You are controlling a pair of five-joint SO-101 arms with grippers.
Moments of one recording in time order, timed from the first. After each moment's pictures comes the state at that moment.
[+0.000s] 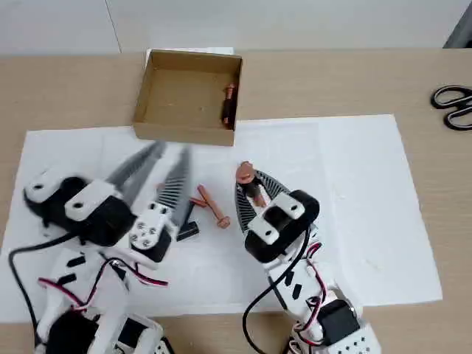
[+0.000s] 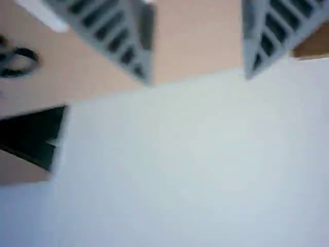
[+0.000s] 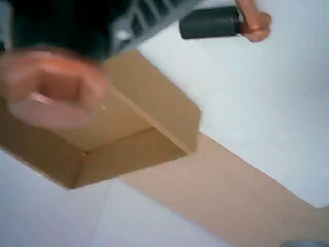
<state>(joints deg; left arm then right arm) 17.5 -87.3 54.4 41.6 8.8 -30.9 -102.7 90.2 21.5 9.5</state>
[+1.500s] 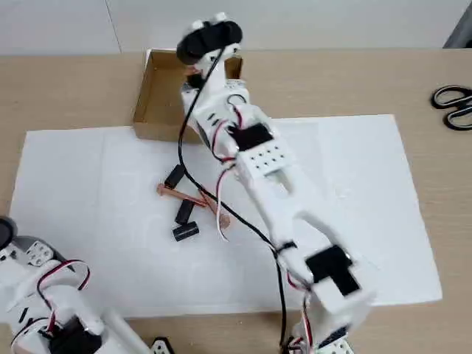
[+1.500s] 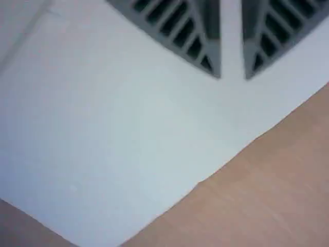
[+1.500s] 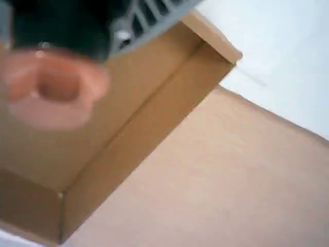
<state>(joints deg) -49.5 -103.5 76.8 64.5 8.8 -29.8 13.5 -4.9 24.9 -9.0</state>
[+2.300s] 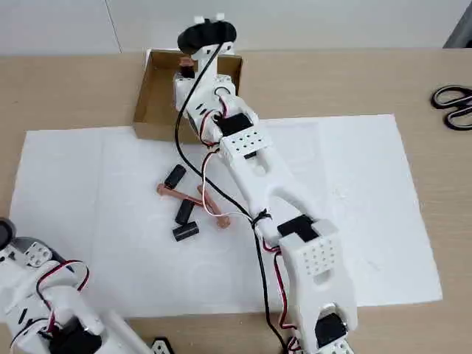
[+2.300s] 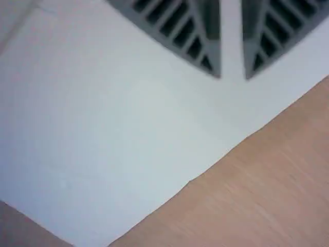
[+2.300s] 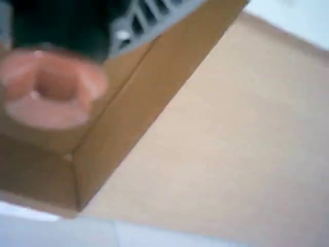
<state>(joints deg) -49.8 -103.5 76.8 64.5 8.8 -29.5 37.1 -25.5 18.8 -15.7</state>
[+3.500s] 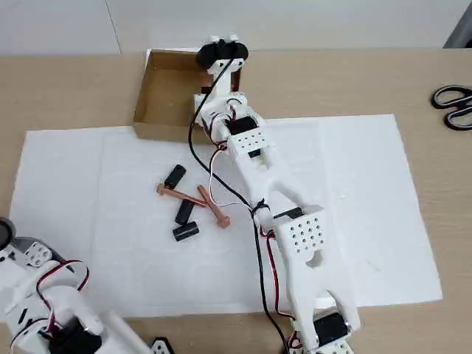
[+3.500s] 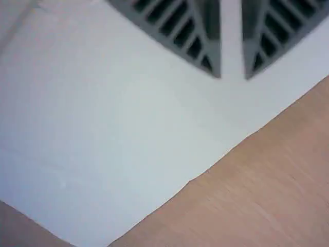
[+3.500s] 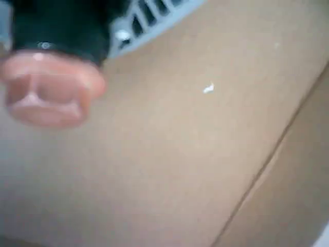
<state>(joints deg) -49.8 -103.5 76.8 64.5 8.8 -25.7 53.7 -39.6 27.9 -15.7</state>
